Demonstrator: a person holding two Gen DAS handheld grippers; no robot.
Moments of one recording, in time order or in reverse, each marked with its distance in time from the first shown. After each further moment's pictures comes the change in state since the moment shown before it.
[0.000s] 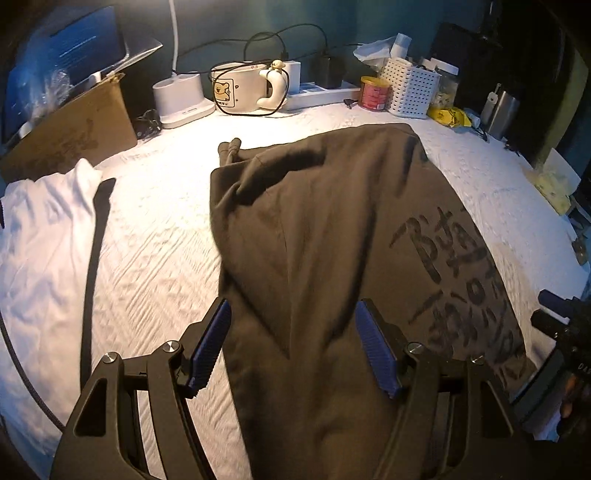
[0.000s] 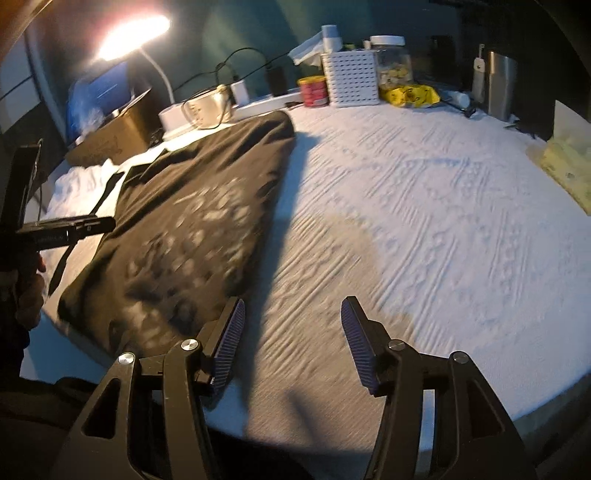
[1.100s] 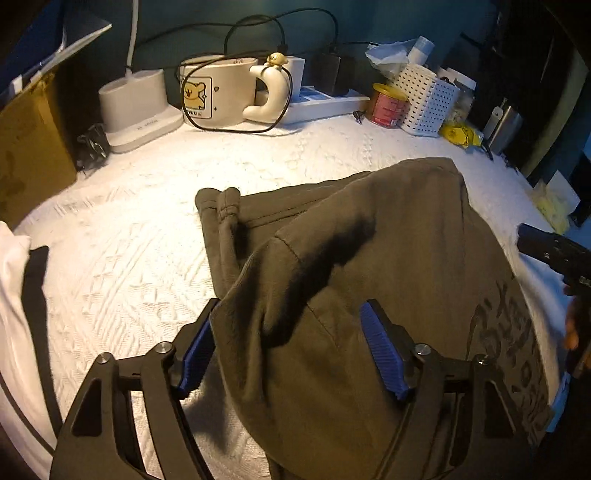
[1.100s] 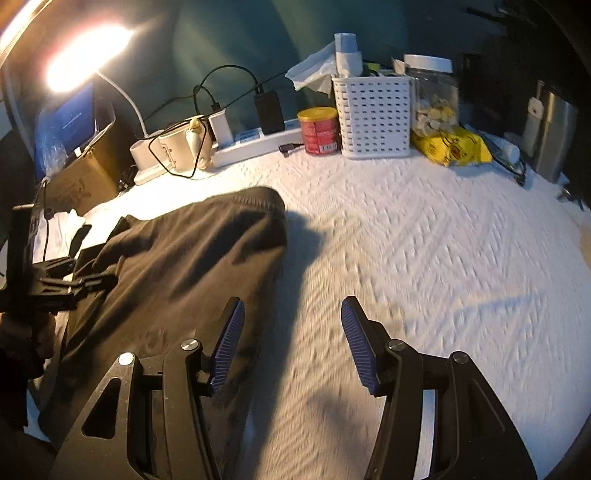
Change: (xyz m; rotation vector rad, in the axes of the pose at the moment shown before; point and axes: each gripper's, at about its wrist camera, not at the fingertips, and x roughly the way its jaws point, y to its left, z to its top) left arm 0.083 0.052 0.074 0.039 -0.001 -0.176; right arm 0.101 -0.002 0.136 -0.040 -0.029 0.022
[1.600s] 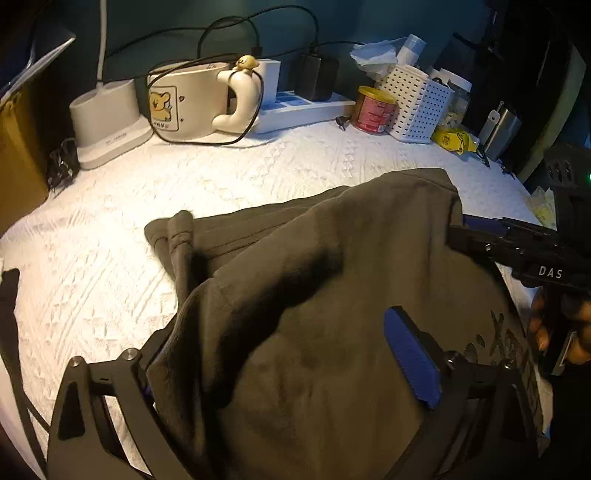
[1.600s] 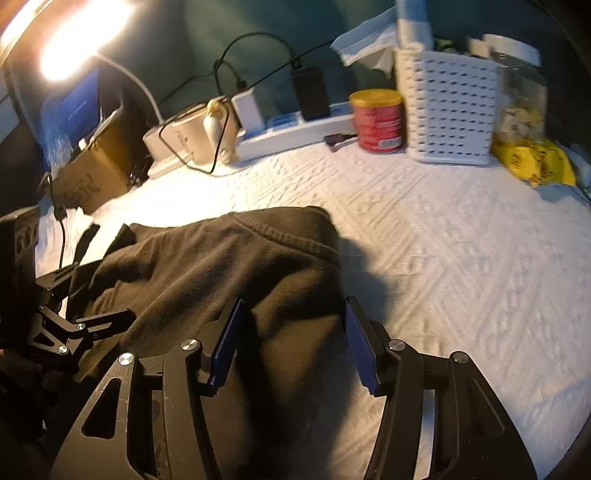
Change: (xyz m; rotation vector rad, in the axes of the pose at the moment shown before) left arm 0.024 -0.027 0.016 0.031 -0.032 0.005; right arm 0.072 0.019 0.034 -0.065 0.076 0.133
